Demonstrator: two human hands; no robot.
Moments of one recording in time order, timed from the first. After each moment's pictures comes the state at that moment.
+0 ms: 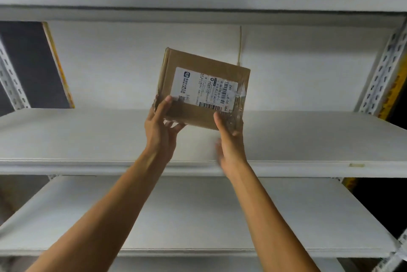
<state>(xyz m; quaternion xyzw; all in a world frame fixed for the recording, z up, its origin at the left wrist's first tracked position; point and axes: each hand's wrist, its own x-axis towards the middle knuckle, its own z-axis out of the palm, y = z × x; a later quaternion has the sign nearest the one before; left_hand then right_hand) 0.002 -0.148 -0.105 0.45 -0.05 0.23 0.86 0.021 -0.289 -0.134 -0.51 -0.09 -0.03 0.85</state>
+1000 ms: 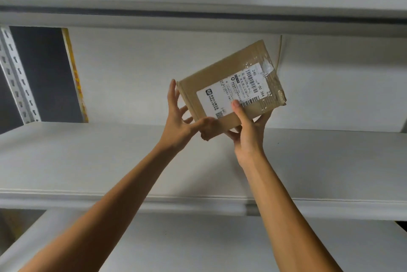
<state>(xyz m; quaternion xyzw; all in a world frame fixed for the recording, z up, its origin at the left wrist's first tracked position) 0.075 -0.041 -0.097 0.70 -0.19 0.29 0.62 0.100 -0.195 -0.099 -0.43 -0.11 -0.10 0.89</state>
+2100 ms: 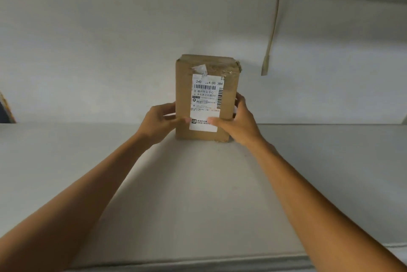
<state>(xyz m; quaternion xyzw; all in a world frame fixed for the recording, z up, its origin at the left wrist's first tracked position) 0.233 -0.028 -0.138 0.79 -0.11 0.15 0.58 0.259 -0.249 -0.132 -0.81 -0.18 -0.13 0.55</state>
